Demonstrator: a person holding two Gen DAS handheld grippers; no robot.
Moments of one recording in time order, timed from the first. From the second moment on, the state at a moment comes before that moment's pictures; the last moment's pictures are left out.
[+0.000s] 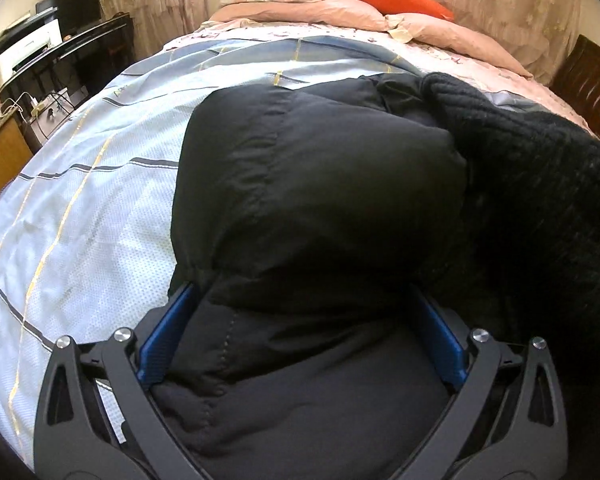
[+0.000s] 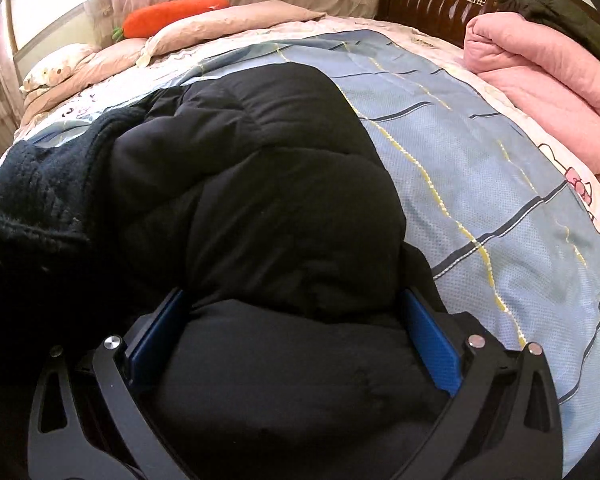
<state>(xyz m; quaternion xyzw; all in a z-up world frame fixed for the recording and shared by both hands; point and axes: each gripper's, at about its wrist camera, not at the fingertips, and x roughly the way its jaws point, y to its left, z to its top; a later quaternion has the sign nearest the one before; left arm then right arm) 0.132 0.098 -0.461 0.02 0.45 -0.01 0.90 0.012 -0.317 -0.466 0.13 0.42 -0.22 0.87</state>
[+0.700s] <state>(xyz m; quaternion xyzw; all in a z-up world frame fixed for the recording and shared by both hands) -0.031 0.068 -0.409 -0.04 0.46 -0.07 0.89 -0.093 -0.194 -0.398 0.03 0.46 -0.08 0.89</state>
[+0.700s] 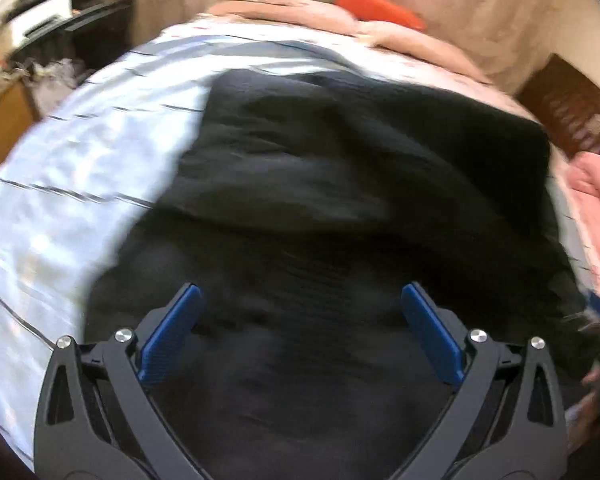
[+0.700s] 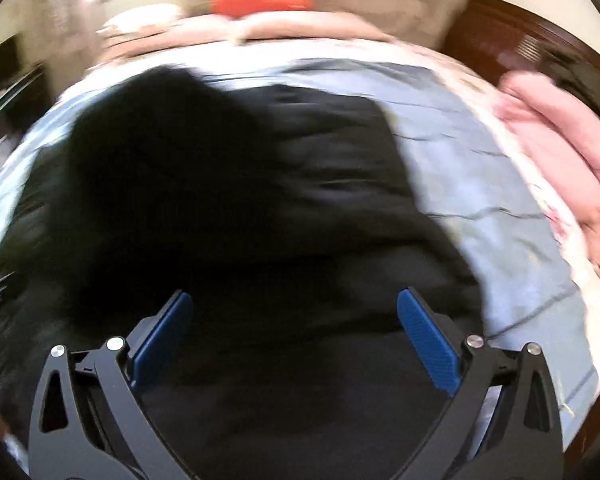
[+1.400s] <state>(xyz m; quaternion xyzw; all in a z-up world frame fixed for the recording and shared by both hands) -0.035 0.195 -0.462 0.03 0.48 0.01 0.88 -0.151 -0.341 -0.460 0.10 0.50 -0.19 0.84</state>
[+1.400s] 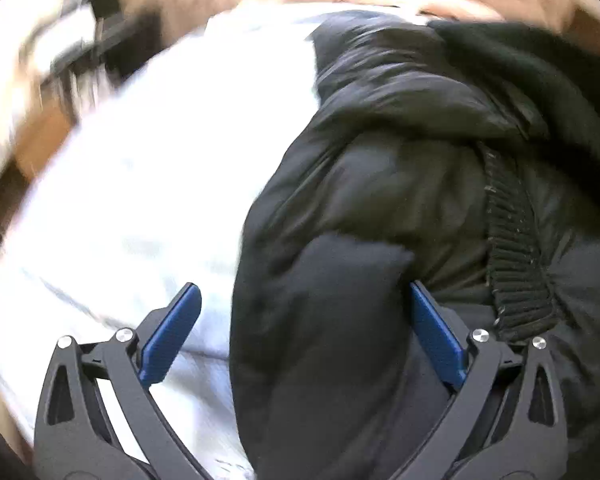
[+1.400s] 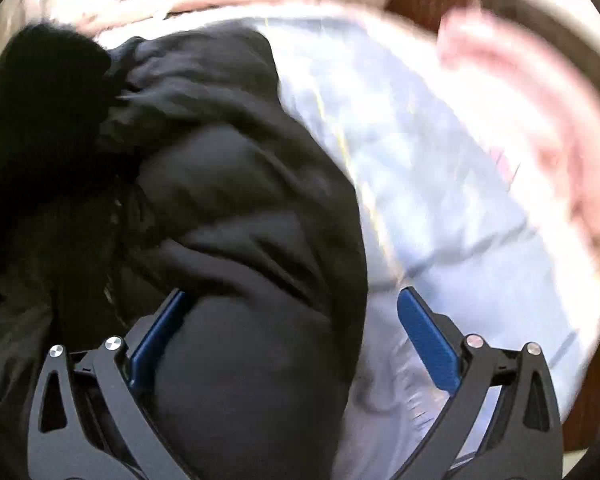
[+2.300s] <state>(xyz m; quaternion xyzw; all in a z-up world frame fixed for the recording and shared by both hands) -0.004 0.137 -0.427 -0.04 0.49 -0.05 0.87 -0.157 -0.267 -0.422 0.24 0.50 -0.12 0.82</state>
